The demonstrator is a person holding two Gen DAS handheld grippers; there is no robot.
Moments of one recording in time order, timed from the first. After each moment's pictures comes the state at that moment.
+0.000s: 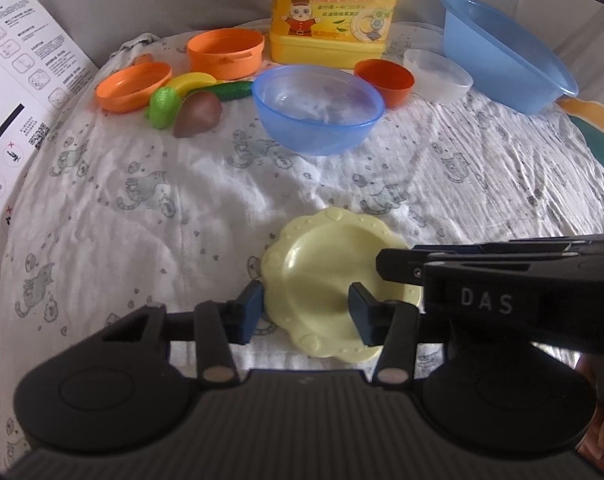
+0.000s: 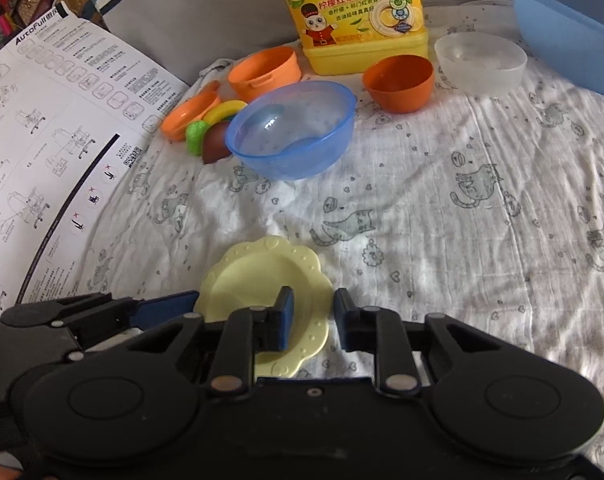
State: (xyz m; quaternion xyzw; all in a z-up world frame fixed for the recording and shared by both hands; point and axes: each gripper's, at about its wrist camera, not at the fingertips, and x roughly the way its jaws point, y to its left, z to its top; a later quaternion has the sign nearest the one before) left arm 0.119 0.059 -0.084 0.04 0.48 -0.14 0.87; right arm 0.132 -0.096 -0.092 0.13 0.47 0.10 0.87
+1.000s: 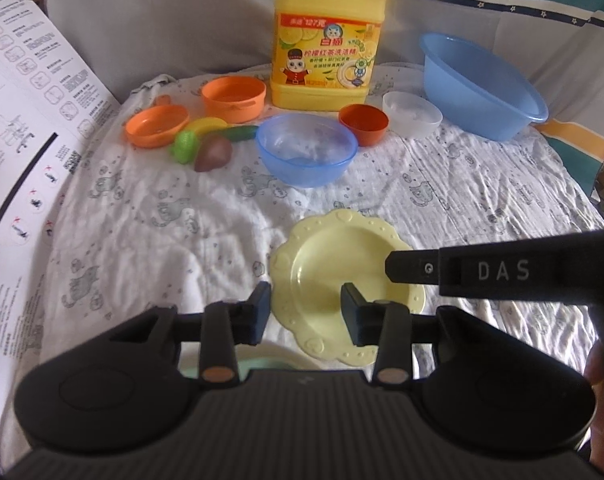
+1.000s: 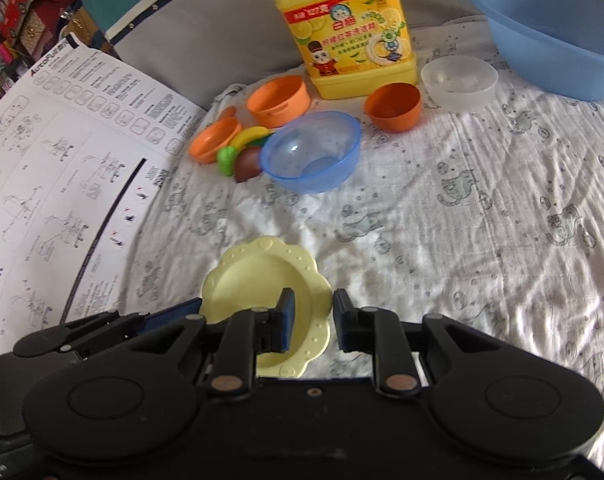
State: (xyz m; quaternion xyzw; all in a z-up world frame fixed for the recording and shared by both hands) left arm 0.069 0.073 -0.027 0.03 0.44 -0.14 0.89; right arm 0.087 -0.107 -0.033 0.17 0.47 0.10 0.86
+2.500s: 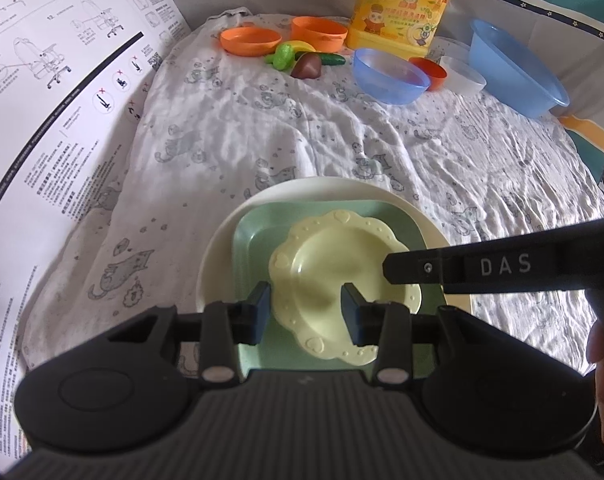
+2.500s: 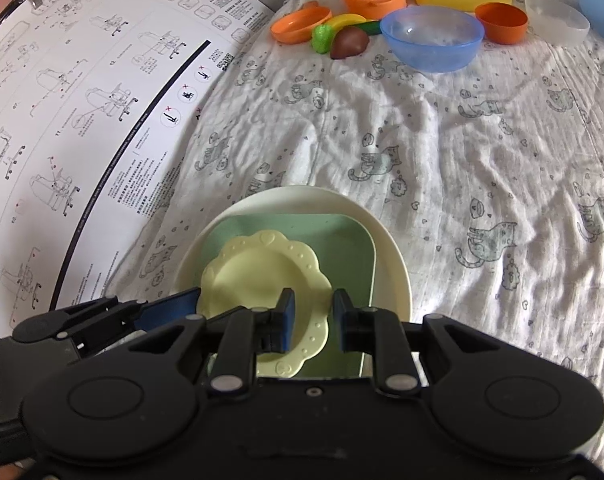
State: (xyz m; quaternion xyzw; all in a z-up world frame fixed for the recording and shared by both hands) left arm -0.007 0.176 -0.058 -0.02 0.48 -0.11 0.87; right arm 0.041 -0.006 -0.061 0.10 0.54 0.16 0.82
